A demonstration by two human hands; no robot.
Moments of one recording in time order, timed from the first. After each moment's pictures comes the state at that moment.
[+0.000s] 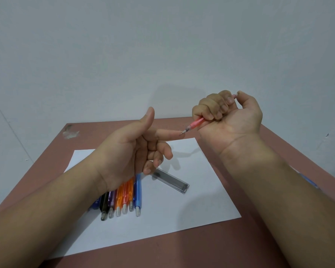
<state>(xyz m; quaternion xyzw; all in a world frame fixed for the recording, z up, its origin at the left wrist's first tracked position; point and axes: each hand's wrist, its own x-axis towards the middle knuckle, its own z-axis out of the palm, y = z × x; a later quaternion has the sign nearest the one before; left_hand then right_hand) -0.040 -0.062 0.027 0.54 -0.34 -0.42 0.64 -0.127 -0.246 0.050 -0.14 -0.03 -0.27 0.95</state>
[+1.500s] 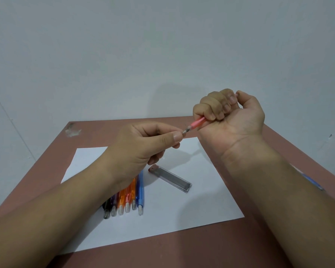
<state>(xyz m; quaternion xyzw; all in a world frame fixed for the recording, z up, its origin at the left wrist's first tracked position) -0.056 -0.066 0.026 0.63 -0.40 -0.21 0.64 -0.129 -0.237 0.051 -0.13 -0.05 -0.26 0.96</state>
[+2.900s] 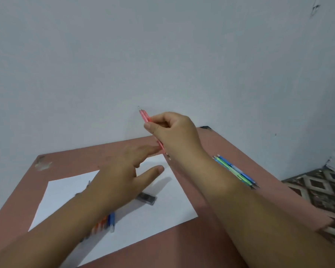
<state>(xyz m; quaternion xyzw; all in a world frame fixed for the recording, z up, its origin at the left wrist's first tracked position) -0.065 -0.080 0.024 0.75 -0.57 0.07 0.33 -0.148 -0.225 0.068 -0.77 0.19 -0.36 0.50</state>
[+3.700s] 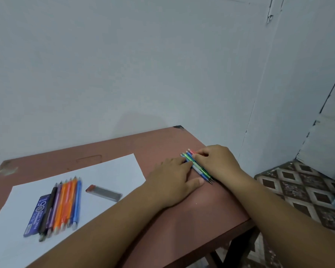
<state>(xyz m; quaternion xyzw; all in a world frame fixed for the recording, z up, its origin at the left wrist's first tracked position) -0.180 -0.208 -0.003 0.76 -0.64 -0.02 0.13 -0.289 -0.353 0.000 -0.86 0.41 -0.22 0.22</state>
